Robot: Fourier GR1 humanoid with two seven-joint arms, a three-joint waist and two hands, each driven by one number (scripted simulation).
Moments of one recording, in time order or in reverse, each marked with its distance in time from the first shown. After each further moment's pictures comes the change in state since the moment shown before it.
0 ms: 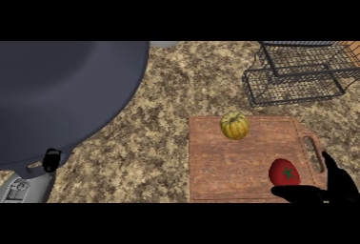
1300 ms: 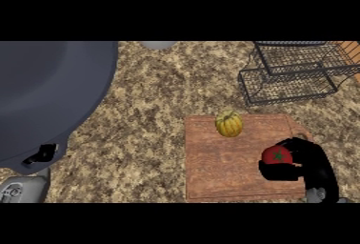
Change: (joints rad) left arm 0.035 -0.003 0.032 -0.039 -0.011 -0.018 0.010; right arm -0.164 0.160 -0.009 0.062 0.107 0.106 -0.016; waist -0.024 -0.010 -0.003
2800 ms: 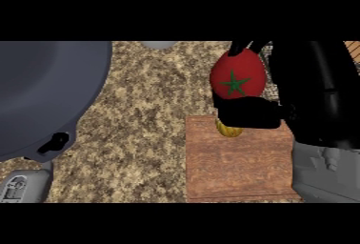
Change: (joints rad) left arm -0.042 -0.023 0.029 0.046 -0.020 -0.020 0.004; right arm -0.826 0.152 -0.038 -0.127 0.292 0.480 -0.203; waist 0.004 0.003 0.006
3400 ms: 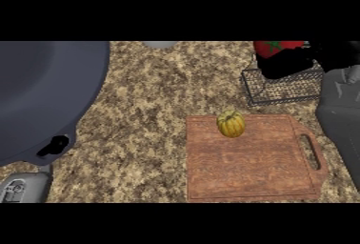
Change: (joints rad) left arm 0.019 -0.011 0.007 -0.033 -0.011 -0.015 -0.003; right arm -0.028 -0.143 -0.119 0.270 0.037 0.091 -0.254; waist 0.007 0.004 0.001
